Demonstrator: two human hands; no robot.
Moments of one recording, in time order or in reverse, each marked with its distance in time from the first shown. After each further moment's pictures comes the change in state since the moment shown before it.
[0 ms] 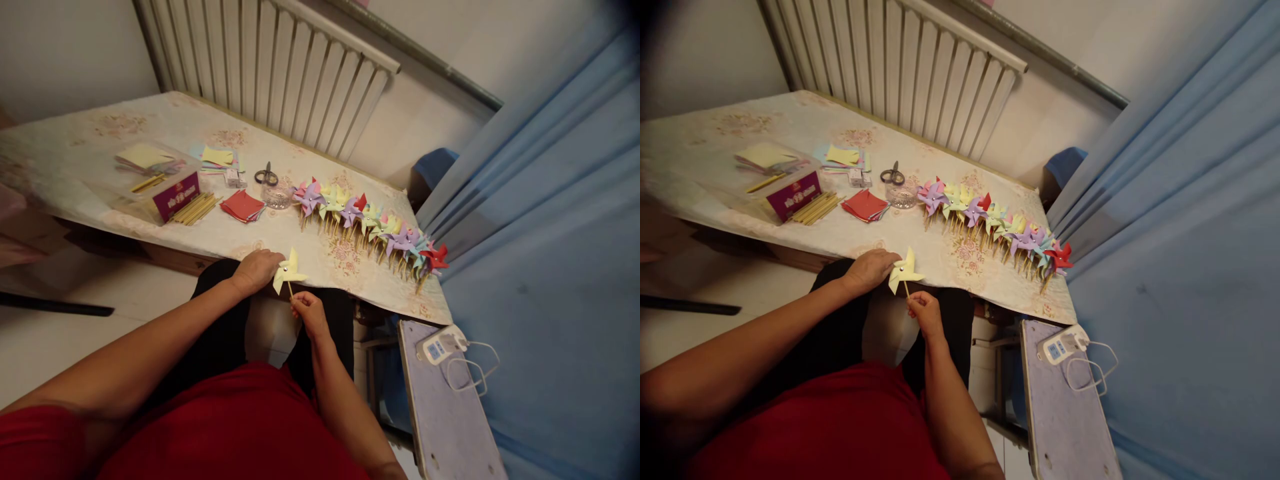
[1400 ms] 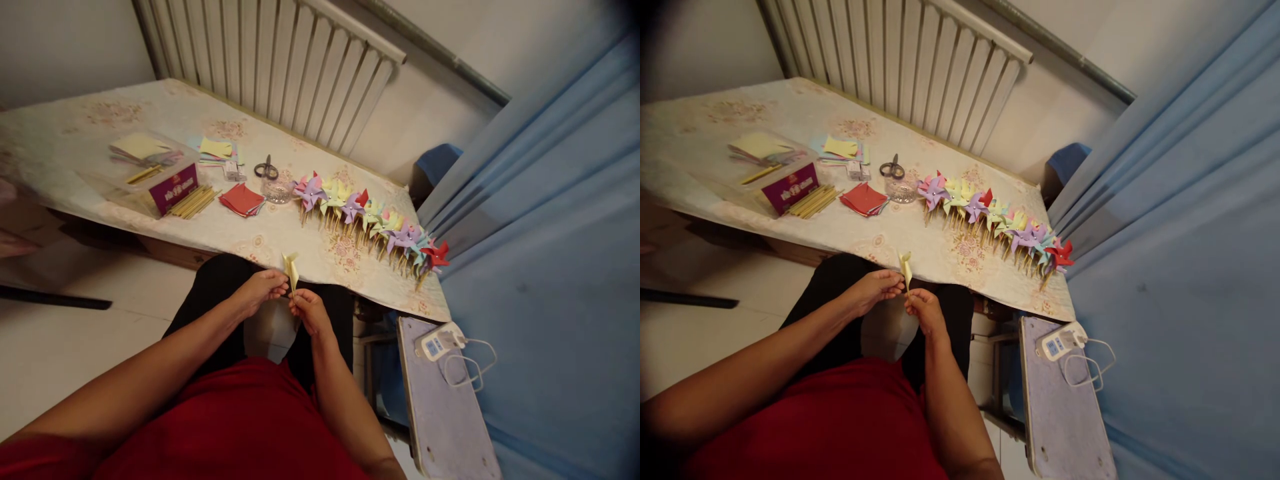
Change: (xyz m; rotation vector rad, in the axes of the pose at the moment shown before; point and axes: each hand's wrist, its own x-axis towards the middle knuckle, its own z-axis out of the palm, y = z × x) left_hand -0.035 0.045 0.024 -1.662 -0.085 -0.788; right_hand -0.007 -0.007 -0.004 0.220 -0.152 0.110
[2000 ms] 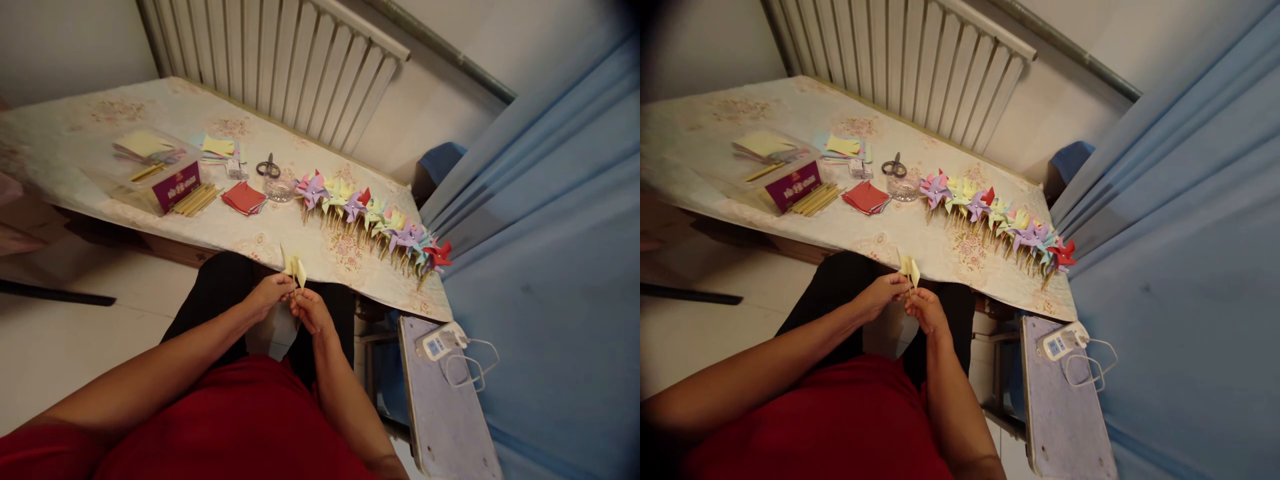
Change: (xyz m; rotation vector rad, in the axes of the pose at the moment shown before) left_hand -0.004 -0.015 0.020 0.178 -0.021 0.161; right_hand -0.001 0.002 -0.002 0.029 -0.104 0.014
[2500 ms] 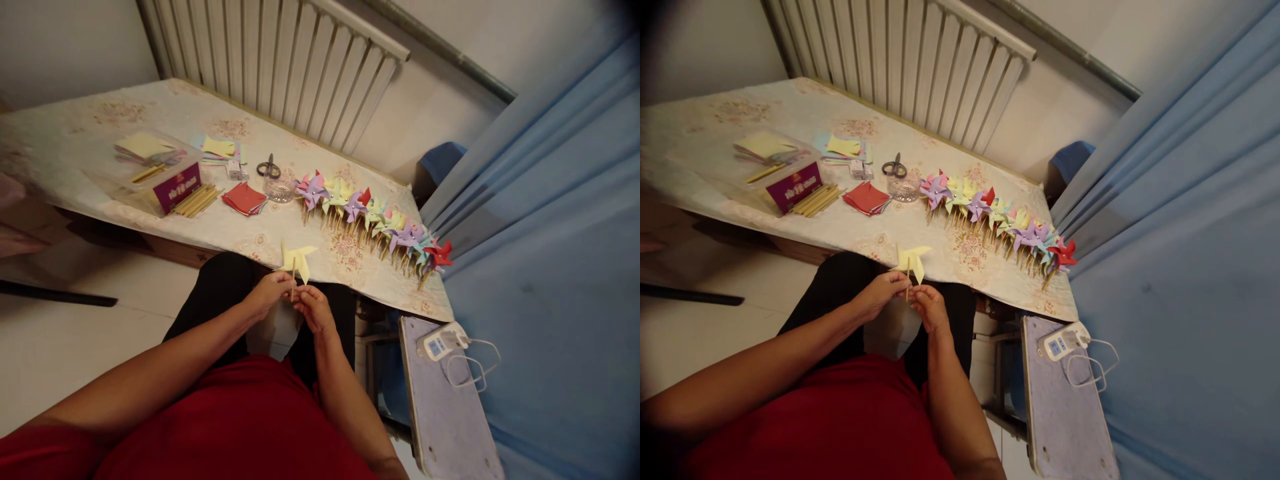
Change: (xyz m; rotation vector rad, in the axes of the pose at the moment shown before) left_hand -0.002 0.008 0.002 0.020 0.025 0.049; right_hand 0.000 -0.005 0.002 0.069 0.167 -0.066
